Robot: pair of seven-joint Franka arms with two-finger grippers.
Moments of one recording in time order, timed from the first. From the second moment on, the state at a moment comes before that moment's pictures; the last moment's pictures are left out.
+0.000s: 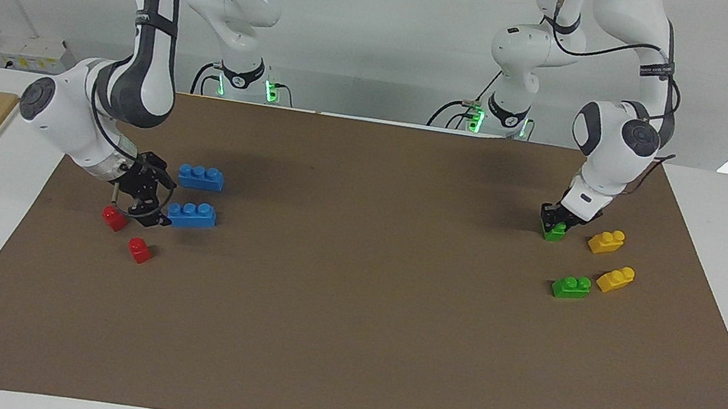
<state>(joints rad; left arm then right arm) 0.18 -0.07 -0.15 -2.46 0.03 2.34 -0.04 -0.15 0.22 -0.01 -2.04 0.34 2.06 1.00</state>
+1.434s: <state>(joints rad) 0.12 -0.07 -0.16 -2.24 -0.04 2.06 -0.51 -0.17 0.29 -0.01 -2.05 0.48 2.13 0.91</state>
